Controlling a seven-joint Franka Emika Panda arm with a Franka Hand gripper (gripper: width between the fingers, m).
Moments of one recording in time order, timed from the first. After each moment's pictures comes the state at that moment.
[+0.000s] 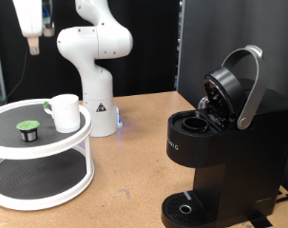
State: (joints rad) arm -0.05 -0.61 -0.41 -2.37 -0.23 1.78 -1.18
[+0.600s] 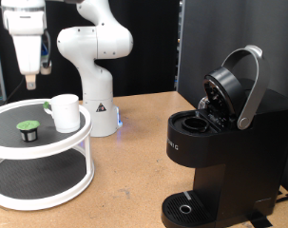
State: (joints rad) arm -0.09 -0.58 -0.45 -2.56 -0.31 2.04 -1.16
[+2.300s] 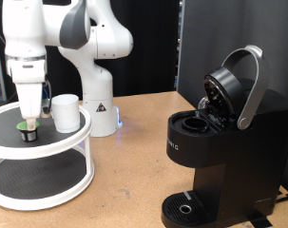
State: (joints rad) arm -0.11 -0.42 -0.53 -2.72 -0.37 2.41 -1.18
